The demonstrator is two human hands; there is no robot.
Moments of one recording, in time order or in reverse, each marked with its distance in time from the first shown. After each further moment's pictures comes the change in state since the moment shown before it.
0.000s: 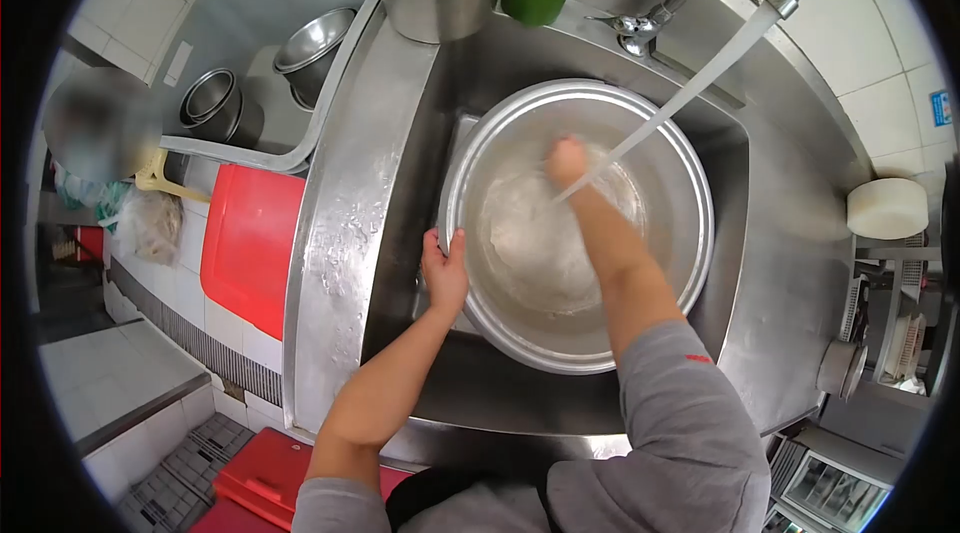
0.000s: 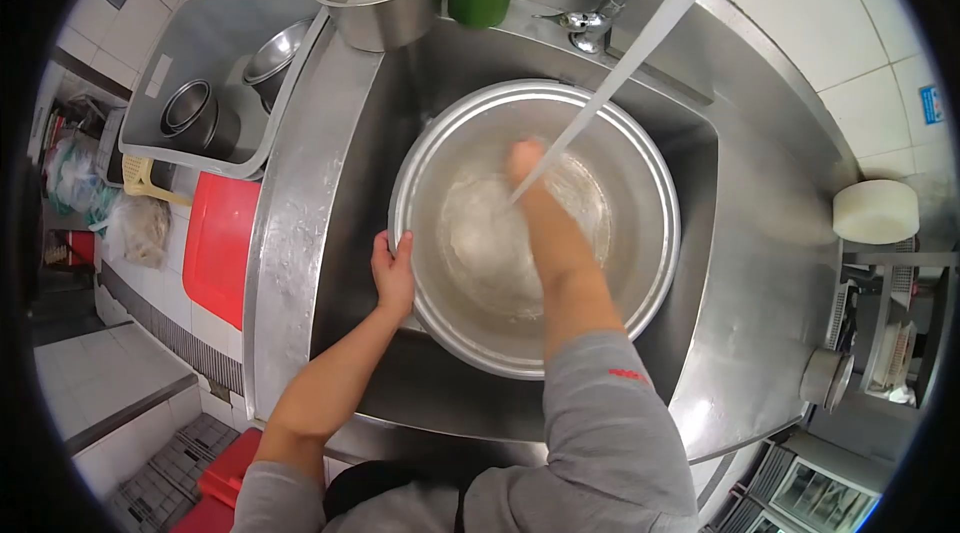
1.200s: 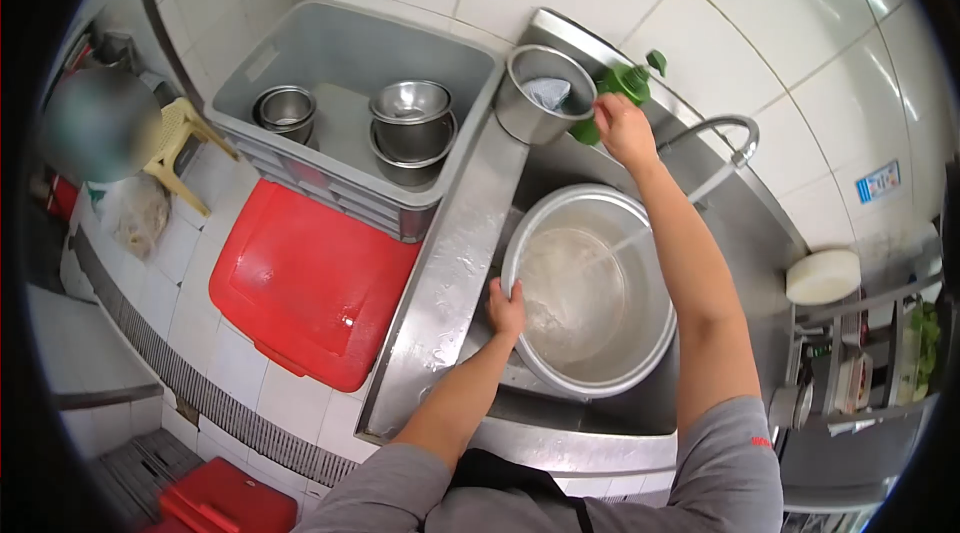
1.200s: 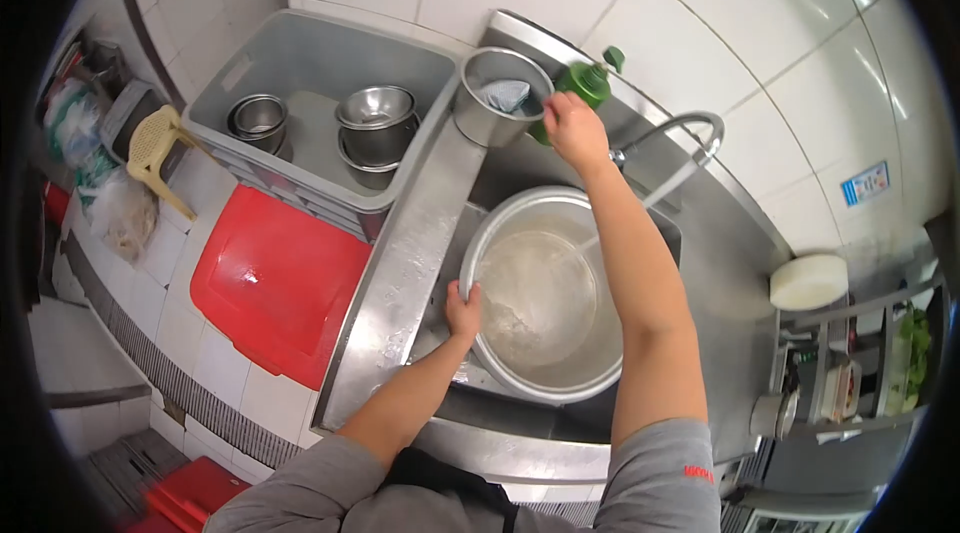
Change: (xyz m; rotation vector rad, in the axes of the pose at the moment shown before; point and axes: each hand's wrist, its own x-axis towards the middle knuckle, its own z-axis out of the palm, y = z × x) left_hand 0.002 -0.006 0.012 0.138 0.085 0.019; right_hand 0.085 -0.108 -0.376 0.127 0.549 -0.452
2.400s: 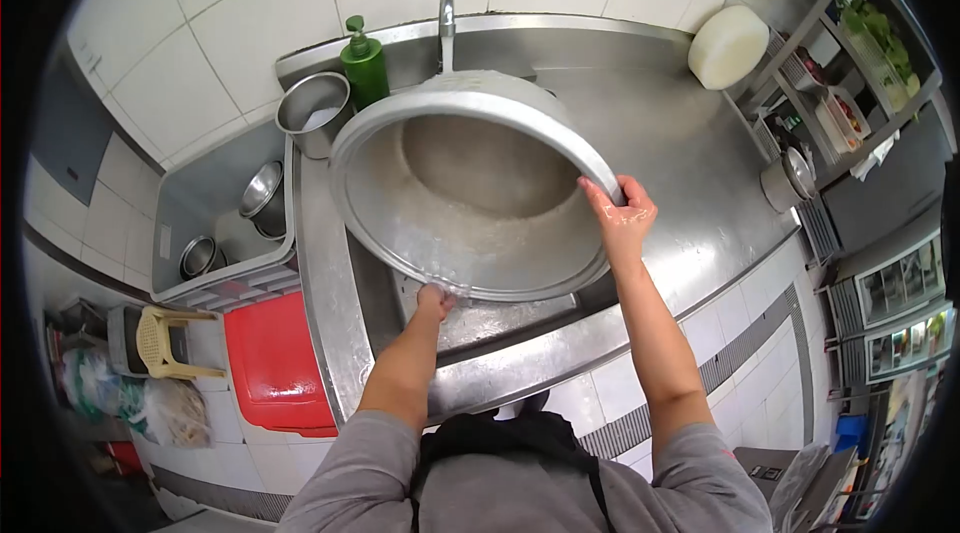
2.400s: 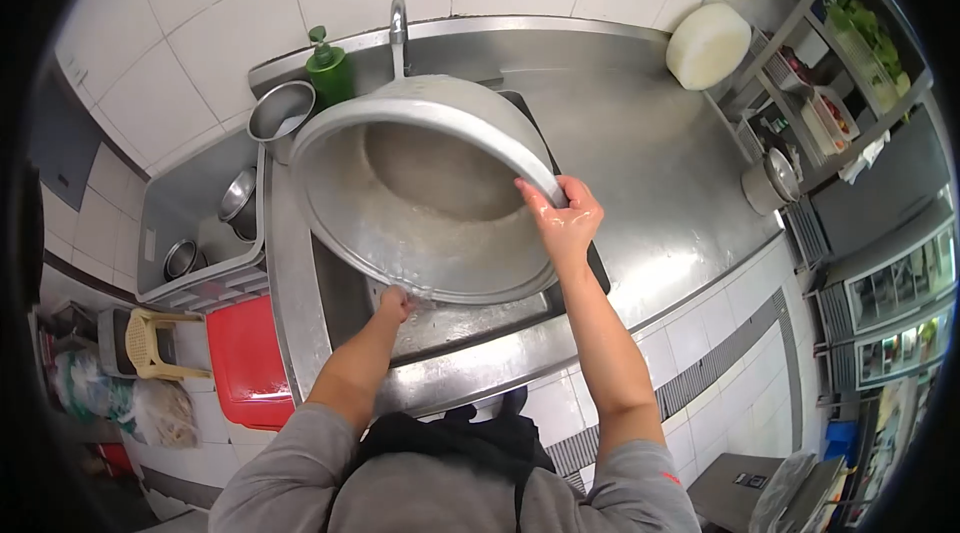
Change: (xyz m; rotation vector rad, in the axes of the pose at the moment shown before) left_hand -0.023 -0.028 0.003 -0.118 -0.422 -0.861; right_hand -0.301 -0.080 -0.233 0.254 0.733 1.220
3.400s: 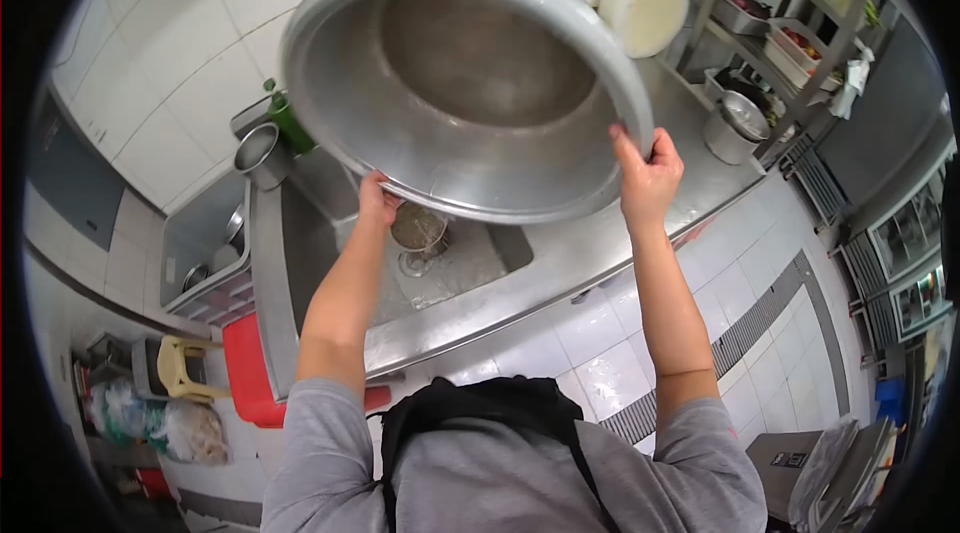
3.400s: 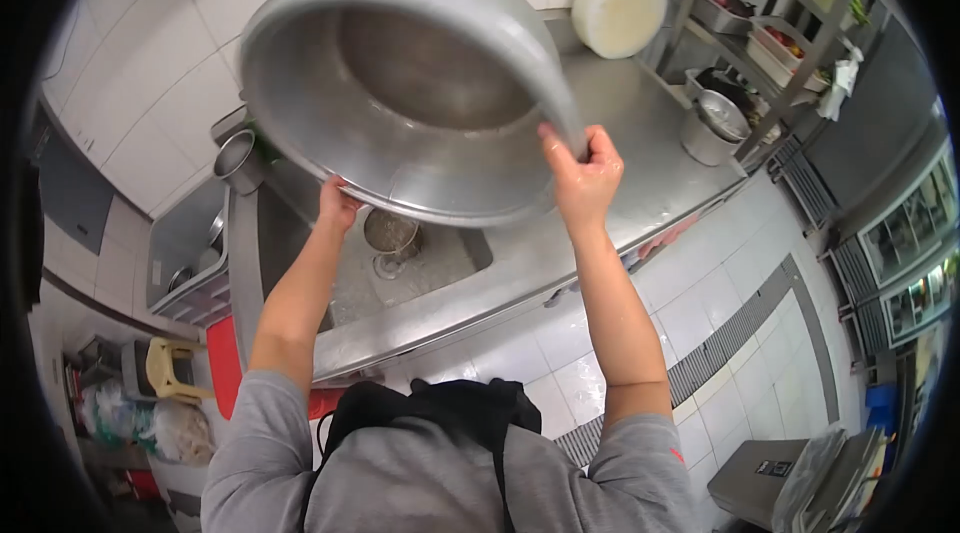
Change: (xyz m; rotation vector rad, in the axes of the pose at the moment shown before) left_hand -0.183 0.068 0.189 -0.121 -0.596 0.525; right_hand 0.076 0.005 -0.240 0.274 0.134 -0.219
